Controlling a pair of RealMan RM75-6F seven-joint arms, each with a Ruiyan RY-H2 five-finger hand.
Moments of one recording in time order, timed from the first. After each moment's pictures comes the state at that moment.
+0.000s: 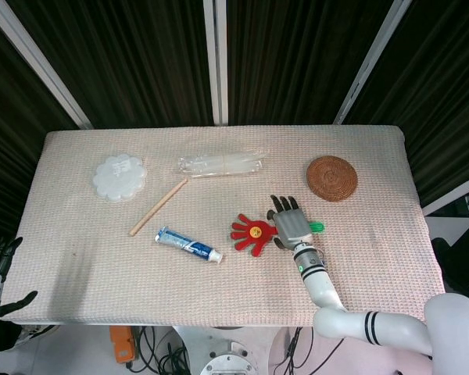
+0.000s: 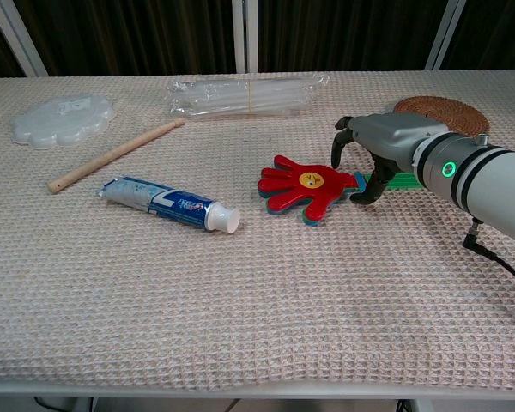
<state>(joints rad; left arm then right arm) 0.00 -1.11 0.01 -1.47 1.60 1.61 -0.11 0.80 -1.71 0.21 -1.50 -0.70 1.06 -0.75</state>
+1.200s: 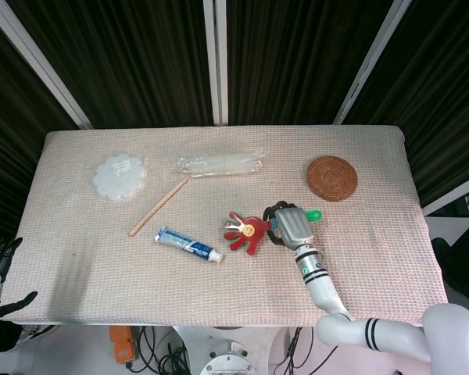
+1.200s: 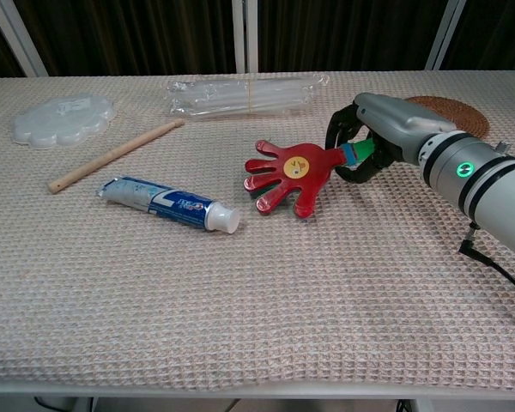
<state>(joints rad) 0.00 -1.12 0.01 -1.45 1.60 1.61 -0.13 0.72 -1.76 0.19 -1.40 -1.01 1.13 -0.34</state>
